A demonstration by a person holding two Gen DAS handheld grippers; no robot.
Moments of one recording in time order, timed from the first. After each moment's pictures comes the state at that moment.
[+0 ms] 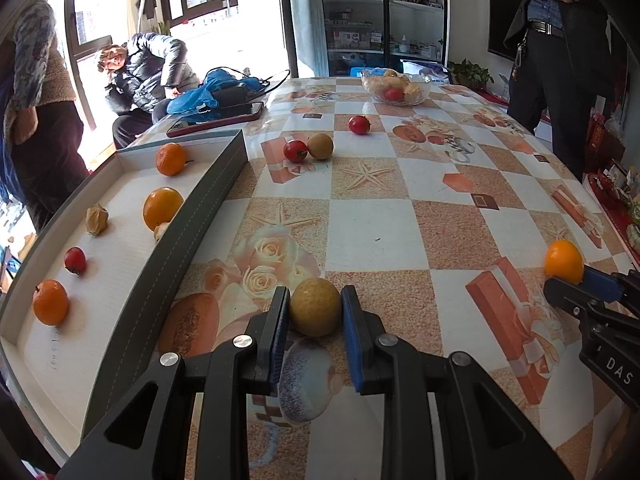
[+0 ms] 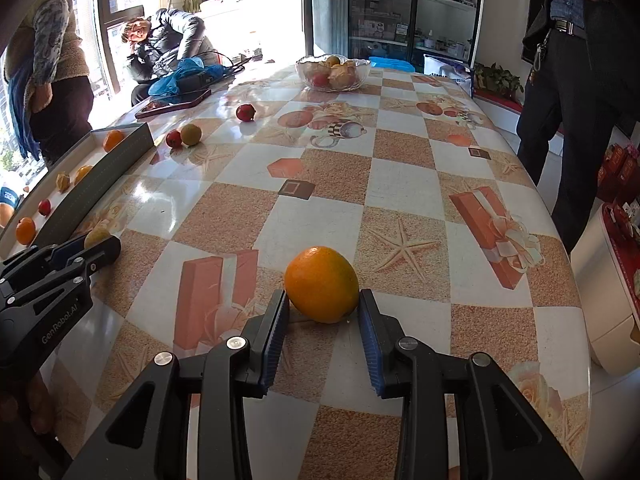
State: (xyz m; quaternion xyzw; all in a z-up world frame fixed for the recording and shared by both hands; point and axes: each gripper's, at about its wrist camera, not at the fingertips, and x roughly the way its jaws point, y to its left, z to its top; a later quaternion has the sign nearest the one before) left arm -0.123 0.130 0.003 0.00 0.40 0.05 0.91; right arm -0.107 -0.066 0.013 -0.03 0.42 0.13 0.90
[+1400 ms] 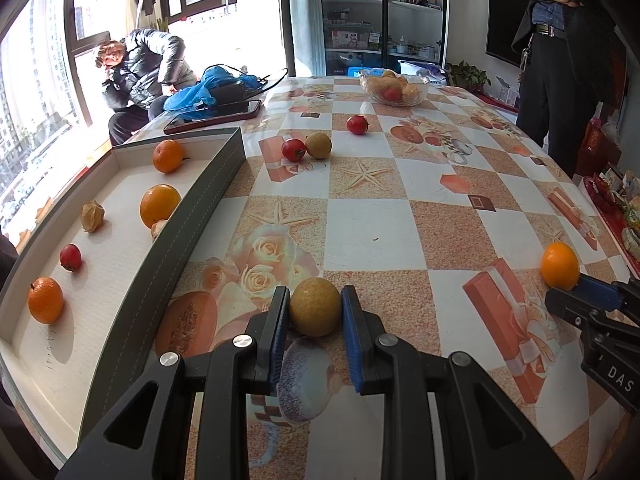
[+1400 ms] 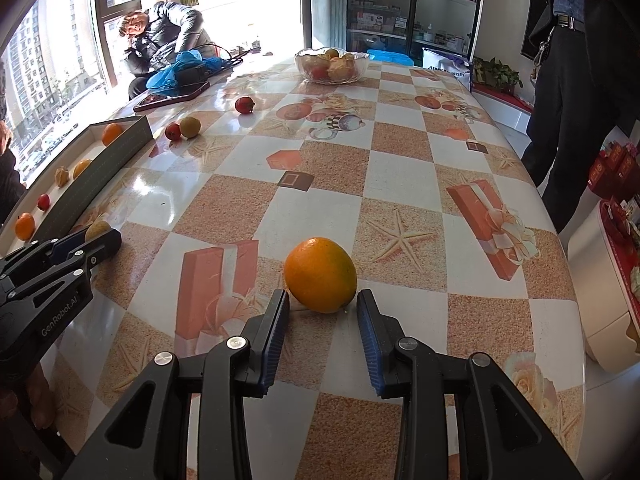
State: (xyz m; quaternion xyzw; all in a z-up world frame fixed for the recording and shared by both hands) left arm -0.123 0.128 0.003 -0.01 0.41 0.04 0.91; right arm -0.112 -0.069 0.014 -0.03 0.43 0.12 0.89
